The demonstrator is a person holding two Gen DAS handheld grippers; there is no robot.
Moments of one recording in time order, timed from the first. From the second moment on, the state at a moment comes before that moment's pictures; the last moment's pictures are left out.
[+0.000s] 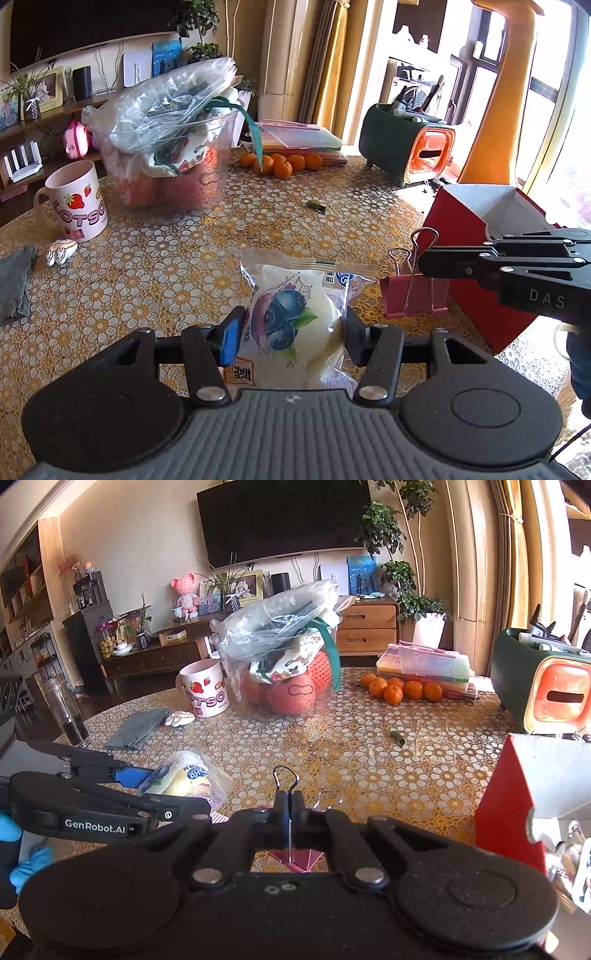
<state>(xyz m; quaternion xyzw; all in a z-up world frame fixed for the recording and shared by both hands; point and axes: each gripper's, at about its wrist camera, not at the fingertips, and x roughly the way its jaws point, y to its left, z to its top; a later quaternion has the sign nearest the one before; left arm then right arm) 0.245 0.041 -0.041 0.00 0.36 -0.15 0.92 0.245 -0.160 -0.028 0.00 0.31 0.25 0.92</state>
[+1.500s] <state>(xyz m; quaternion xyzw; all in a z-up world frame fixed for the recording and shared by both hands) 0.253 -0.239 -0.005 0.11 0.35 -0.29 0.88 0.204 -0.419 0.007 0.08 0.25 0.08 0.96</state>
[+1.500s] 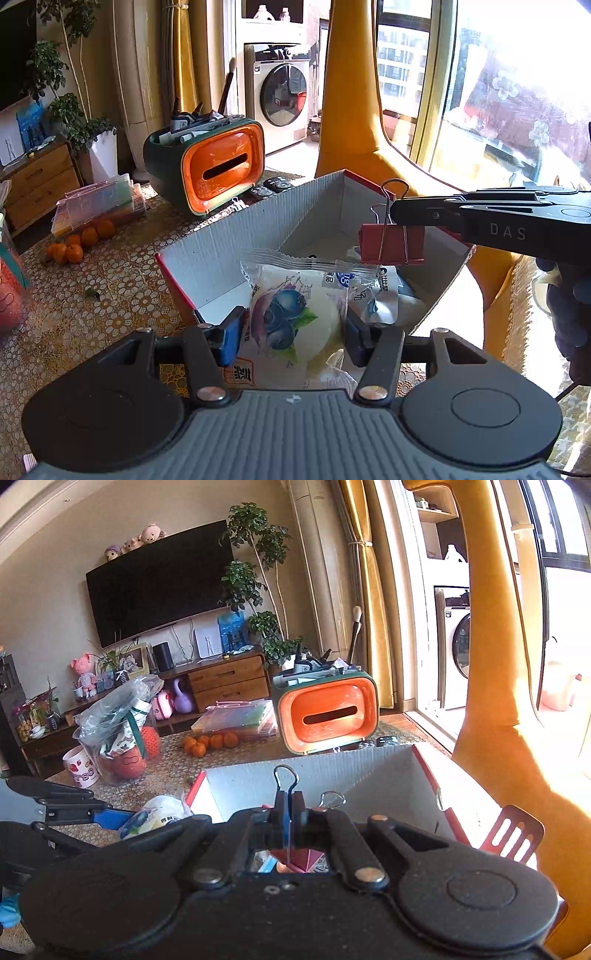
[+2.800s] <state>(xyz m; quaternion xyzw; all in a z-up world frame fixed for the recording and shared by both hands) 0.267 -0.269 -0.032 0.13 0.38 -0.30 0.86 0.234 -0.448 -0.047 0.09 0.33 0.03 0.94</state>
